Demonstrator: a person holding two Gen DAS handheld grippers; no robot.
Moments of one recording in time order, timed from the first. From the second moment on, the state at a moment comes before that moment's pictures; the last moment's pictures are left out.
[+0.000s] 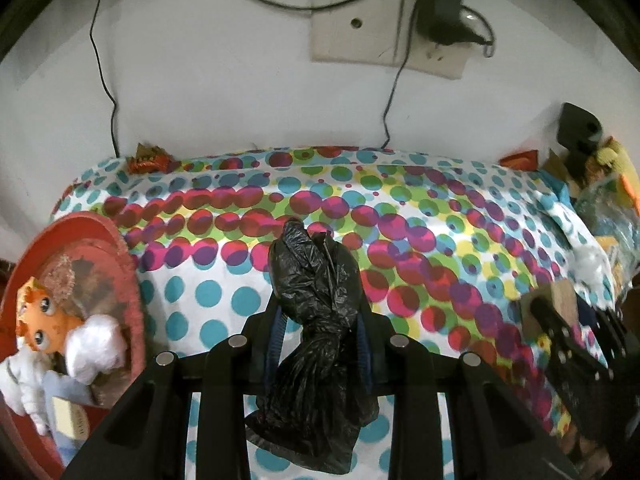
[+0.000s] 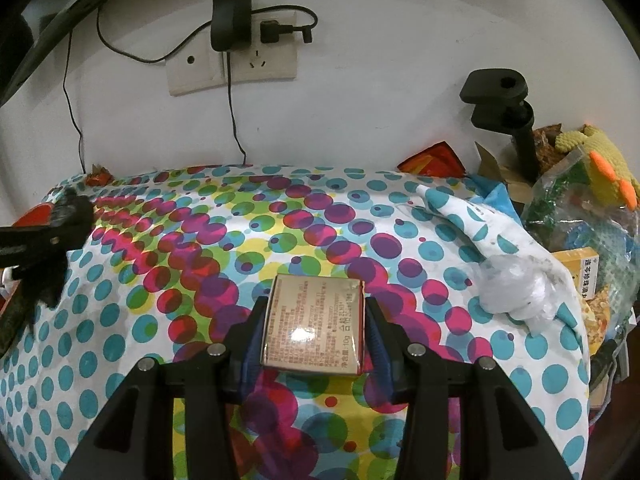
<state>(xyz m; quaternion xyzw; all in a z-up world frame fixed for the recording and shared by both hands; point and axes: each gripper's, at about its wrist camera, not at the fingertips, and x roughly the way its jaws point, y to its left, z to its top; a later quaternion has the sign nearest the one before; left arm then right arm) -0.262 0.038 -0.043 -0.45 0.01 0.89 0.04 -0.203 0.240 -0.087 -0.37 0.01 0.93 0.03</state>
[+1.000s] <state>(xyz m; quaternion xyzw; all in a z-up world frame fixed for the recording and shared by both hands) -0.167 -0.099 0.025 -0.42 0.03 0.91 -0.02 -0.201 0.236 -0.086 -0.36 -0.01 0.93 0.04</state>
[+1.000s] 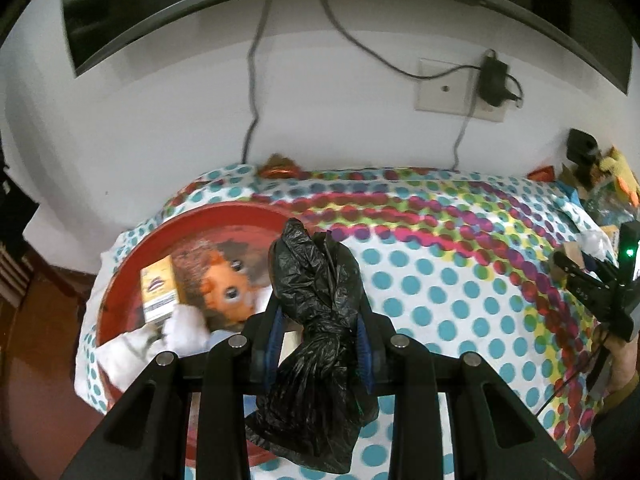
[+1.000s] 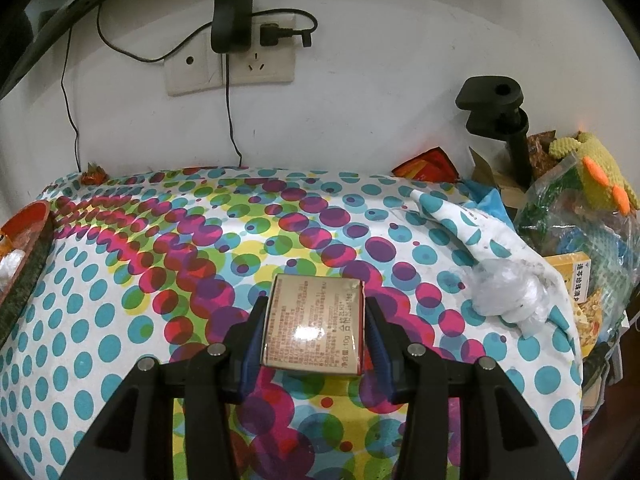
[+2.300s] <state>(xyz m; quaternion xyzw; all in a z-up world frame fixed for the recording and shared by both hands) -0.189 -0.236 -0.032 -0.46 -0.03 0.88 -0.12 -0.203 0.233 -0.087 -0.37 -0.02 0.93 0.05</state>
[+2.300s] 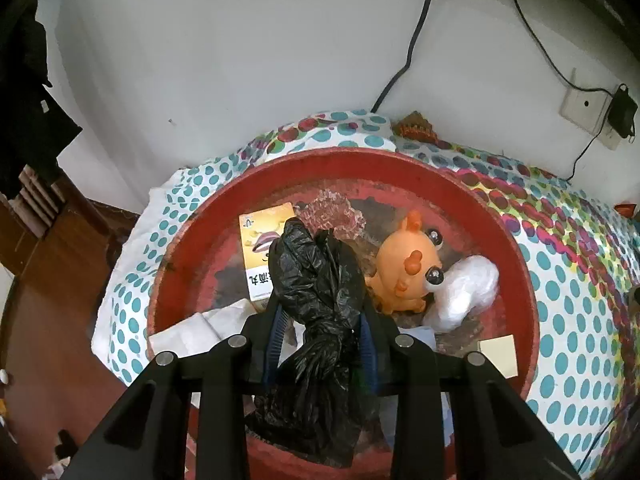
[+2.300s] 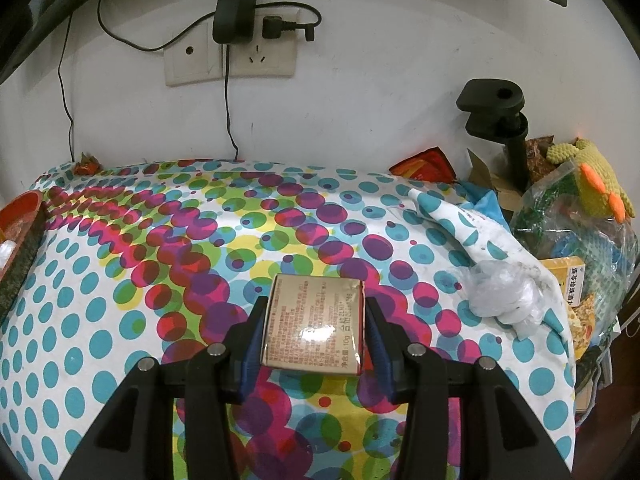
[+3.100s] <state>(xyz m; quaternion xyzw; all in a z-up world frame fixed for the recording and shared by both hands) -0.147 -0.221 -0.003 -0.40 0.01 0.90 -0.15 -0.199 0.228 -0.082 -0.36 -0.04 0.93 0.05</state>
